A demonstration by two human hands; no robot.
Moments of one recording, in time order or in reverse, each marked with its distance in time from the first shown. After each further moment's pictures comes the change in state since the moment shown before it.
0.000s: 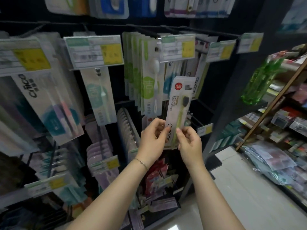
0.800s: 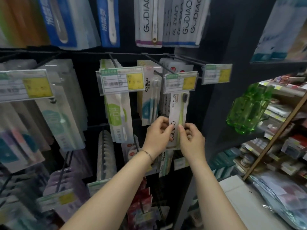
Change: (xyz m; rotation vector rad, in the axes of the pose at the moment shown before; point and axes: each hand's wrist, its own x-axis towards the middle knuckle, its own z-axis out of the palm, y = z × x) left_hand 0.106 0.039 0.105 -0.034 0.028 0.023; right_hand 0.132 0.005 -0.082 -0.268 0.088 -0.059
